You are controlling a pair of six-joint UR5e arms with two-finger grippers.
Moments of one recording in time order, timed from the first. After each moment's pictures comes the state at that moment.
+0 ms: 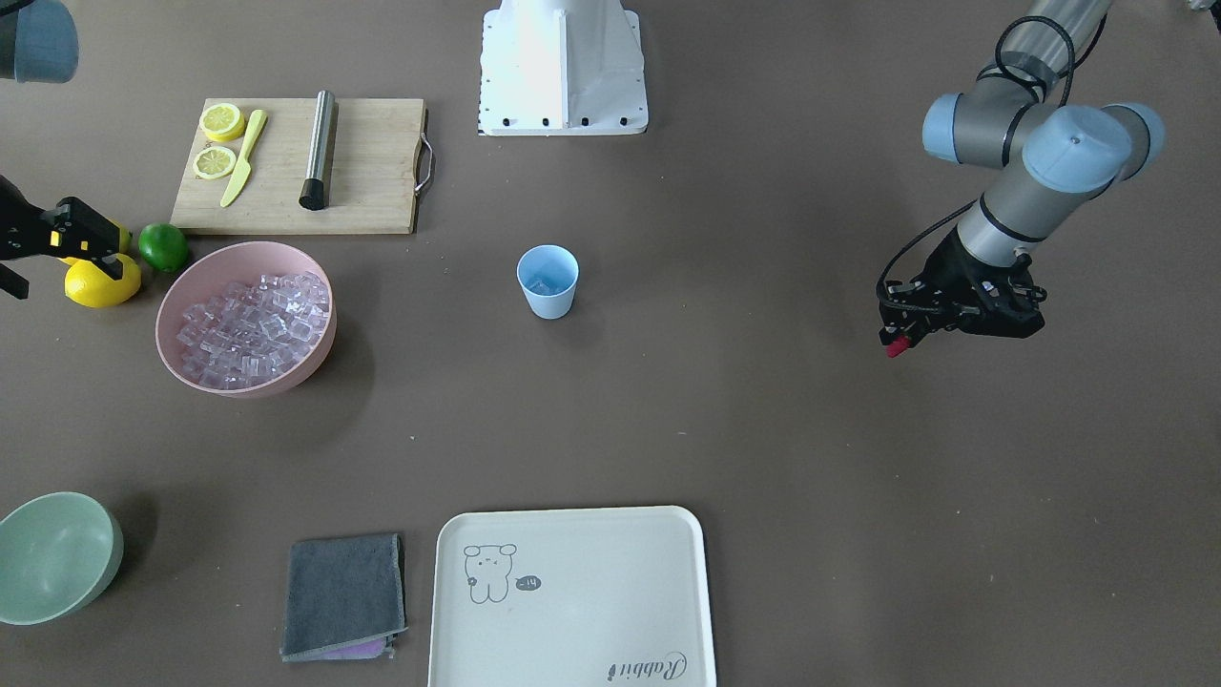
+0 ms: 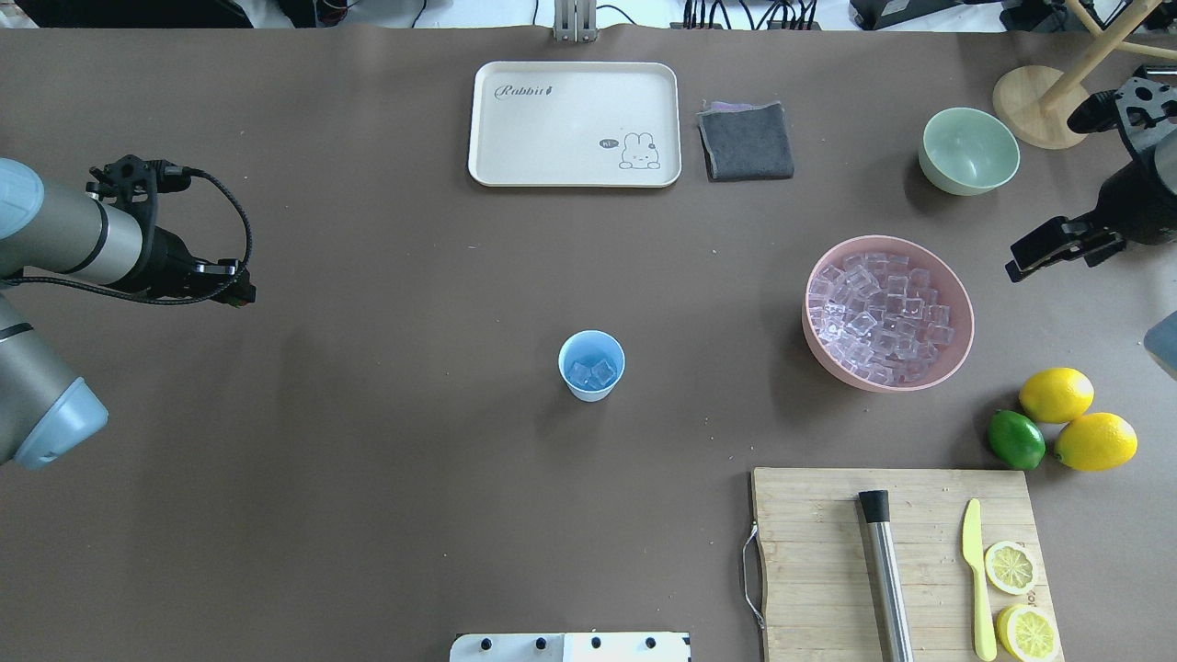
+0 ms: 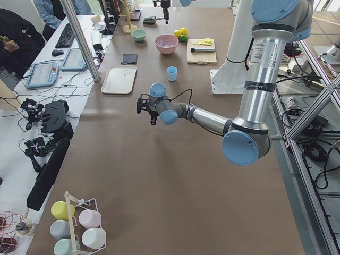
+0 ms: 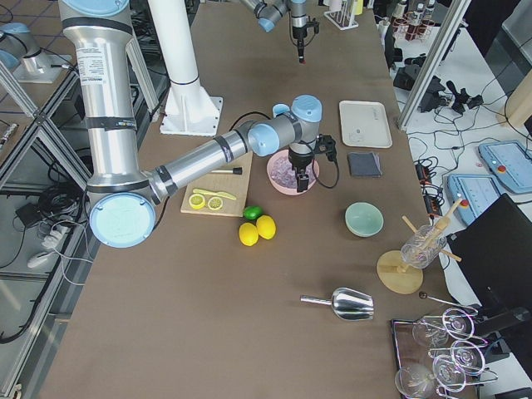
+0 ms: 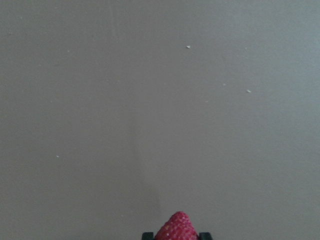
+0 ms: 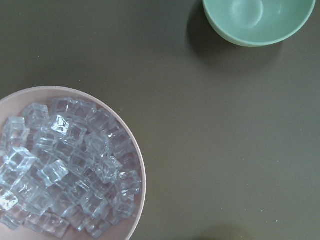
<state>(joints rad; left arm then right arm) -0.86 -1.73 -1.70 -2.18 -2.09 -1.05 1.11 -1.49 1.97 -1.60 2.26 0.43</state>
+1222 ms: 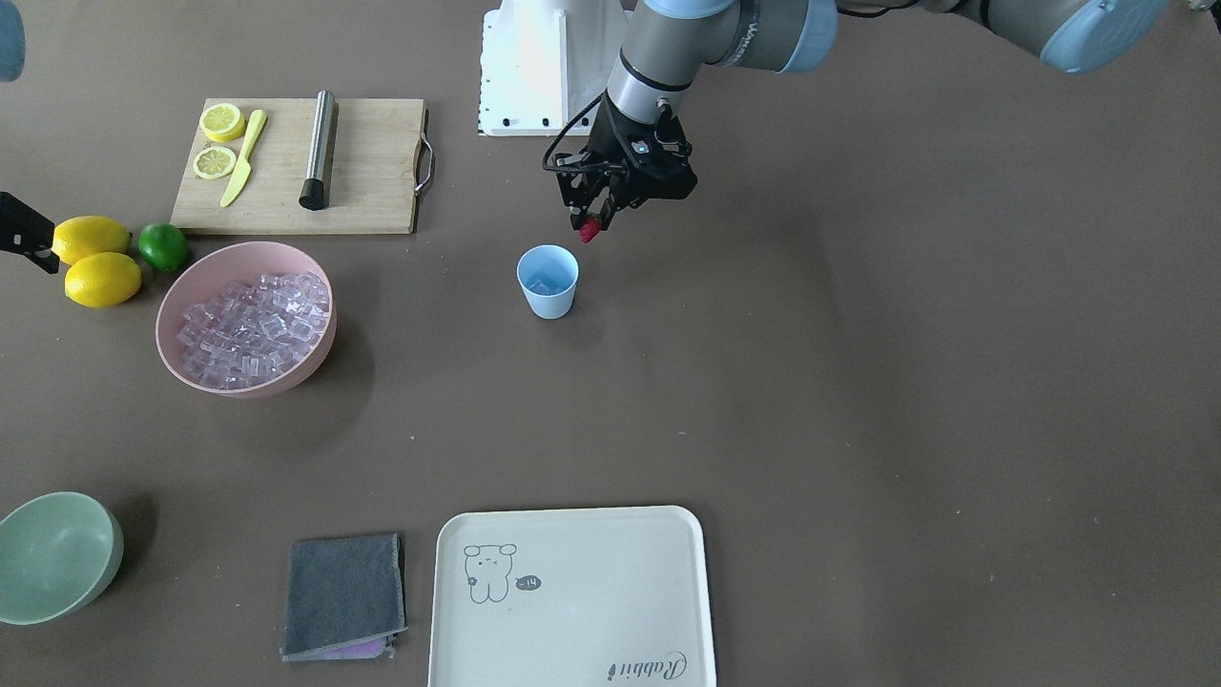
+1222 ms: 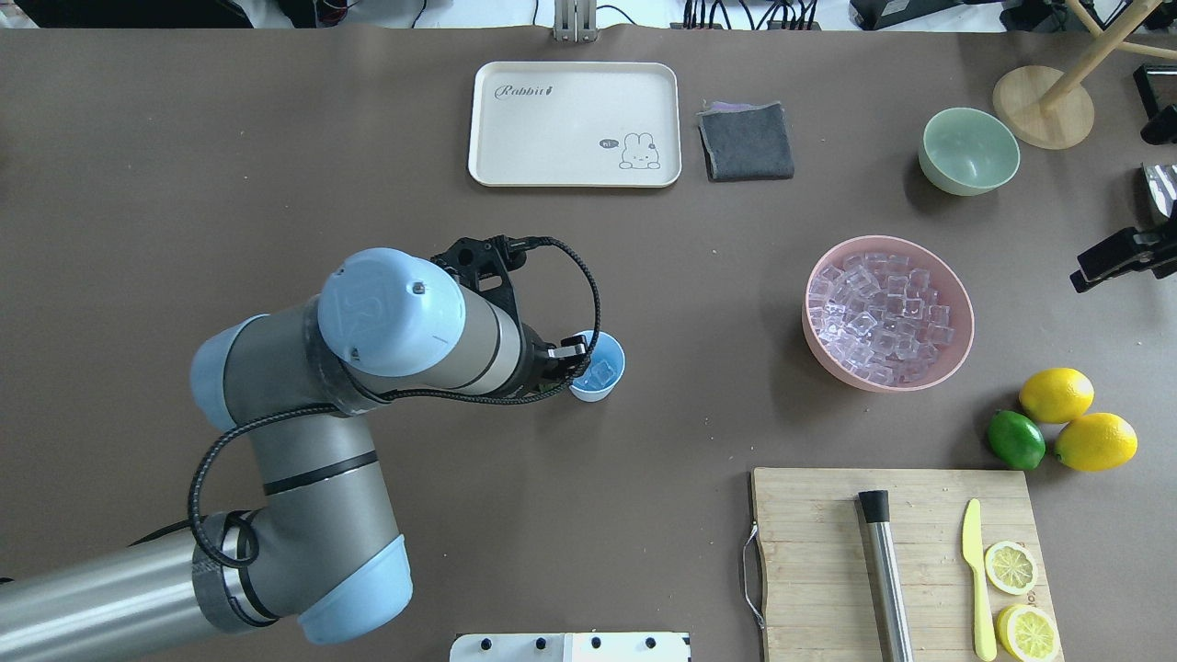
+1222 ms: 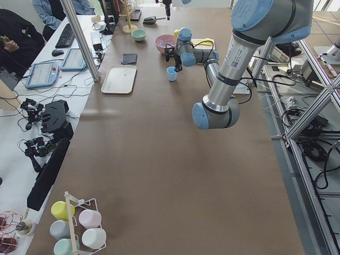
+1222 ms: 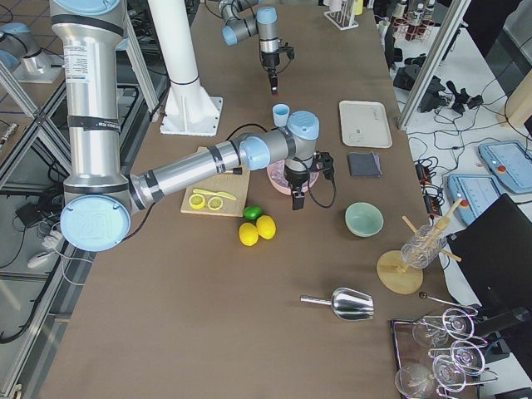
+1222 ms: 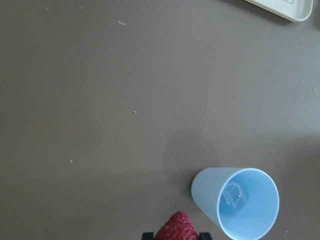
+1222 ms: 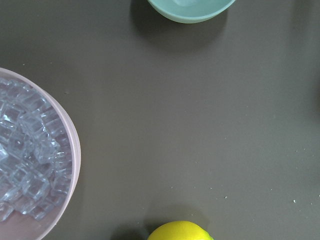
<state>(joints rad) -0.43 -2.24 -1.80 -1.75 -1.80 -1.53 1.18 -1.58 1.96 -1.60 2.27 0.35</state>
